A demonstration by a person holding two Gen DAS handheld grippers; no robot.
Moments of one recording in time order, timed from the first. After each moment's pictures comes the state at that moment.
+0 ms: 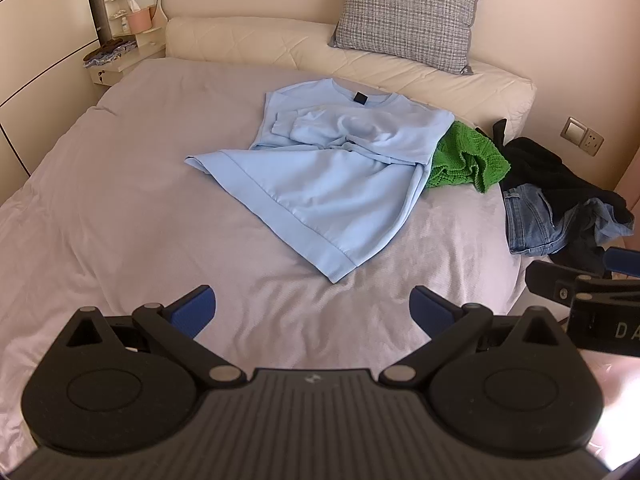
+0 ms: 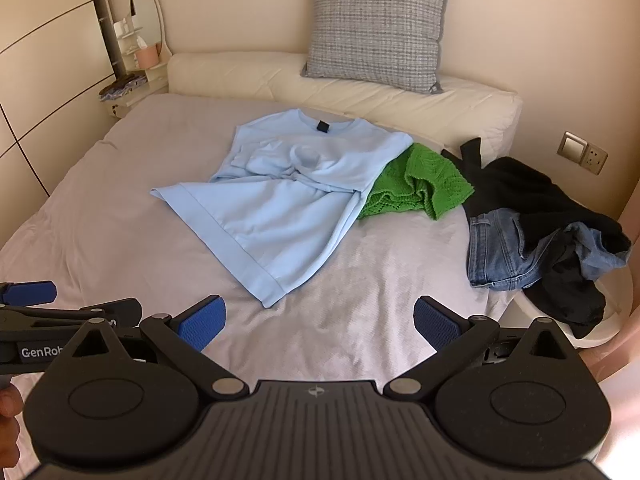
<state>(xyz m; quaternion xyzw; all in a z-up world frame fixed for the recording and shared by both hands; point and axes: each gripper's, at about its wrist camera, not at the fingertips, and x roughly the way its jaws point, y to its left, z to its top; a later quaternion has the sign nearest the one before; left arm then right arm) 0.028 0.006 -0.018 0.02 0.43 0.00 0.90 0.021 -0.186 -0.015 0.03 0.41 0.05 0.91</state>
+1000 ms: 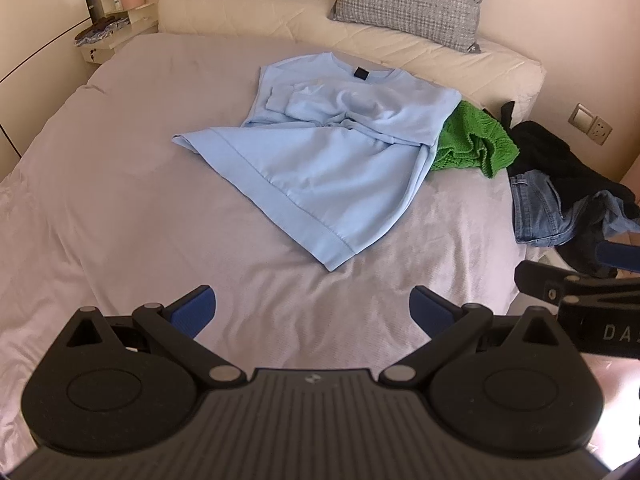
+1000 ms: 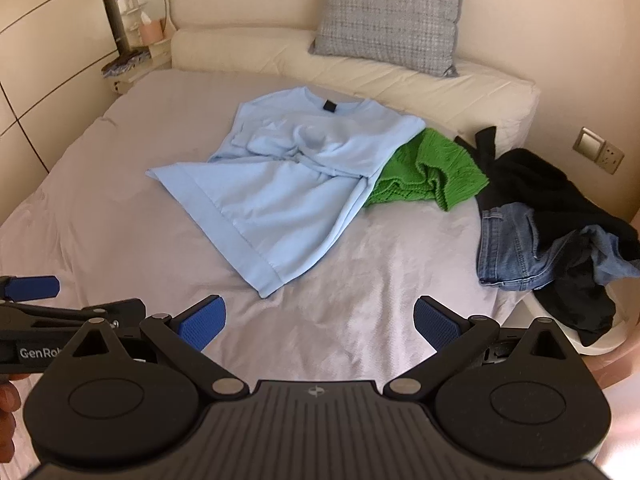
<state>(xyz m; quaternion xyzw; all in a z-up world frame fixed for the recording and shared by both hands) 0.067 0.005 -0.046 0.01 0.47 0.00 0.88 0.059 -0.186 -0.038 0.02 0.45 0.06 0.89</state>
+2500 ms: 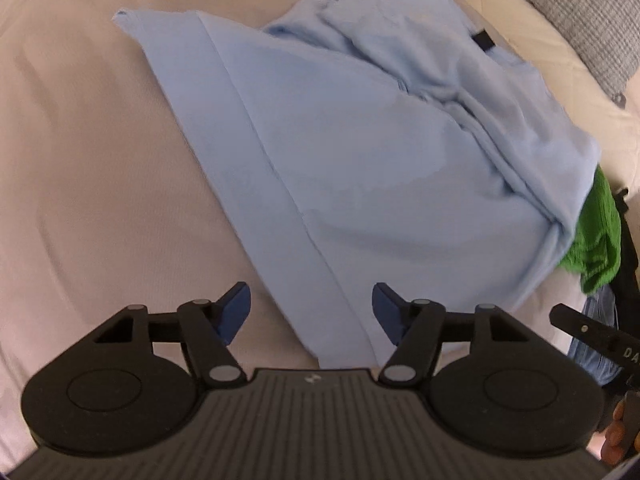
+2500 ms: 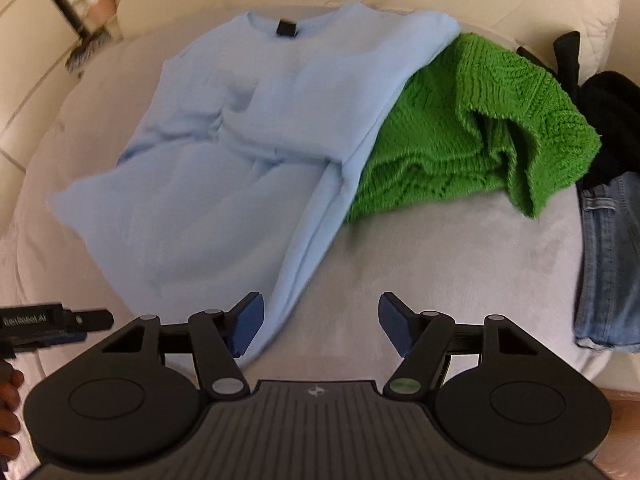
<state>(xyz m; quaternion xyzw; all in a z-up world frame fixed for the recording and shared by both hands) 0.313 0.070 -0.237 -0.17 0.56 0.03 0.81 0.306 -0.253 -0.226 0.12 0.53 0.09 0.84</state>
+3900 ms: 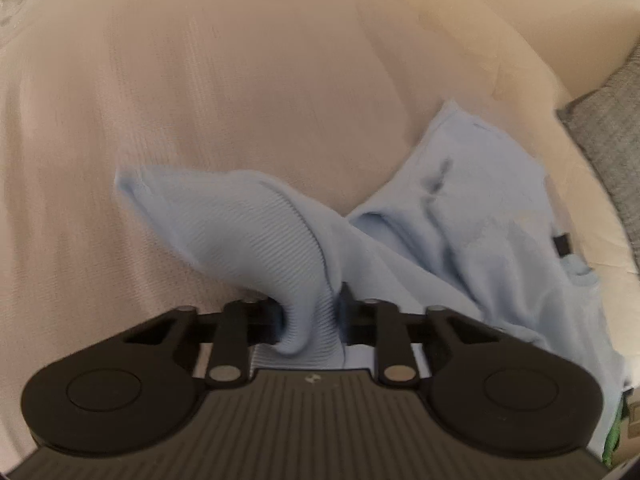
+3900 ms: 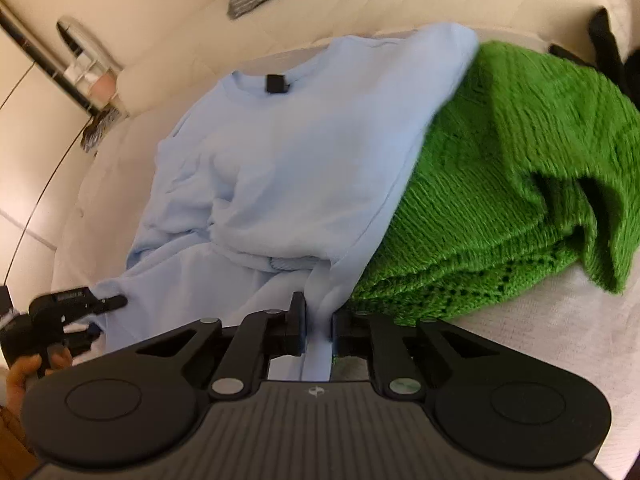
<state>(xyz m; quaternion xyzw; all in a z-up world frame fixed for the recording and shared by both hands) 0.424 0.157 -0.260 -0.27 0.44 0.10 0.85 0.383 -0.270 -0.250 0.23 0.48 0.10 0.84</state>
